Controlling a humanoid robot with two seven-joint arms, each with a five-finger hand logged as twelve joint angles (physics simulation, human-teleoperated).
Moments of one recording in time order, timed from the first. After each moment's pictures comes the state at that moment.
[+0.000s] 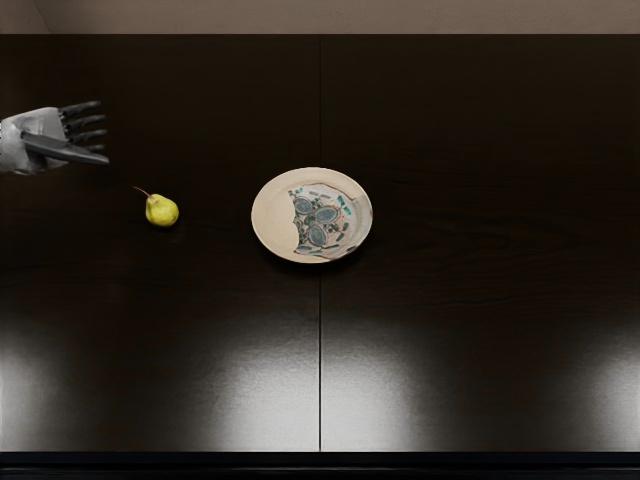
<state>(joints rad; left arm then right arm) -1.04 0.56 -0.29 -0.40 -0.04 -0.61 0.15 -0.05 0.00 -0.04 0.26 -0.05 0.00 0.06</state>
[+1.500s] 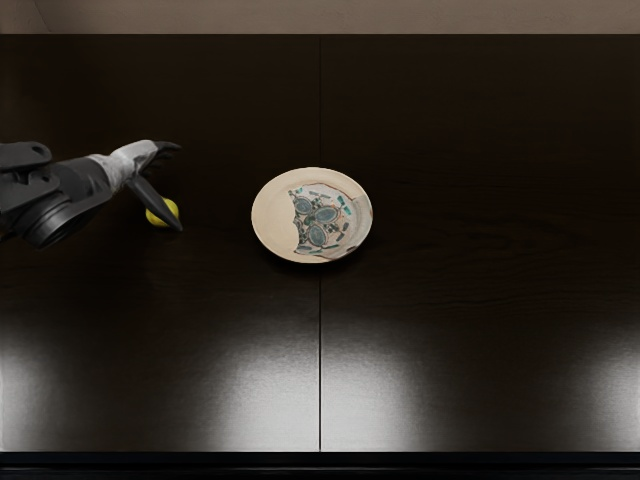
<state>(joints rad) -1.30 0.51 0.31 -1.03 0.33 0.19 0.15 -0.05 0.00 -0.04 0.26 -0.04 0.00 0.06</state>
